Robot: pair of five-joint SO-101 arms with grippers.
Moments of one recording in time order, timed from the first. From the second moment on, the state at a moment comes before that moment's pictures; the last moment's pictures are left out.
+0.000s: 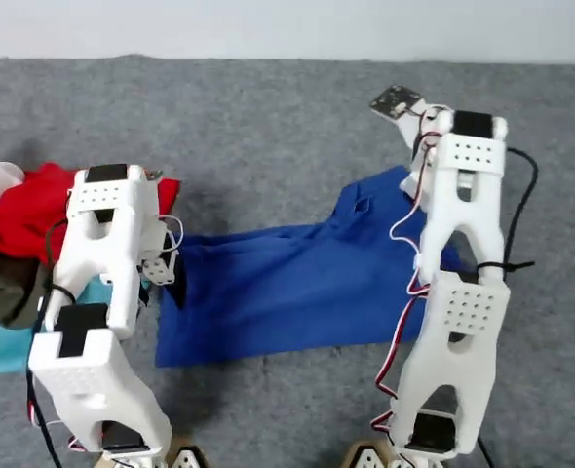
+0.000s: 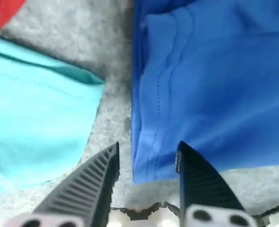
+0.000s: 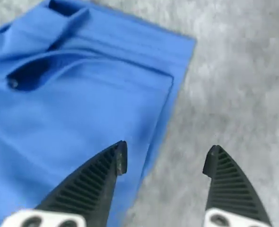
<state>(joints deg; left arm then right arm) -9.7 19.0 5.4 98.7 2.2 5.5 49.6 -50.1 87.2 48.5</state>
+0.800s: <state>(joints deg) -9.7 7.2 5.4 98.8 2.2 3.3 61.0 -52.5 73.5 48.6</state>
